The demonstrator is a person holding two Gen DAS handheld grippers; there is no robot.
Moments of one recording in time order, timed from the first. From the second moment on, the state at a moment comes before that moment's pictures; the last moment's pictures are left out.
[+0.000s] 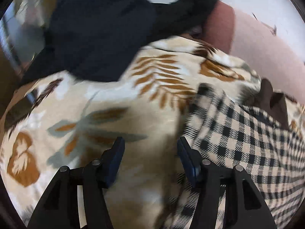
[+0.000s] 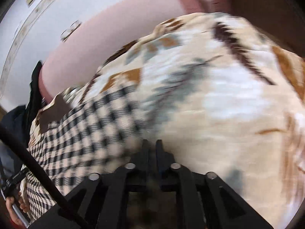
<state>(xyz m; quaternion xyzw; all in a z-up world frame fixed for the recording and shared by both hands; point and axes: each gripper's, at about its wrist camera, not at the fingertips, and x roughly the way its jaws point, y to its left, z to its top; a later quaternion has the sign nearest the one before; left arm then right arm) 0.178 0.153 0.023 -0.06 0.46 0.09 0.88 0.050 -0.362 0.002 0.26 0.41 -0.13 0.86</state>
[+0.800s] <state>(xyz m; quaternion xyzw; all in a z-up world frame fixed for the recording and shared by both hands) 0.035 0.031 0.004 0.04 0.47 -0.02 0.88 -0.009 -0.255 0.002 0.15 0.45 -0.04 0.88</state>
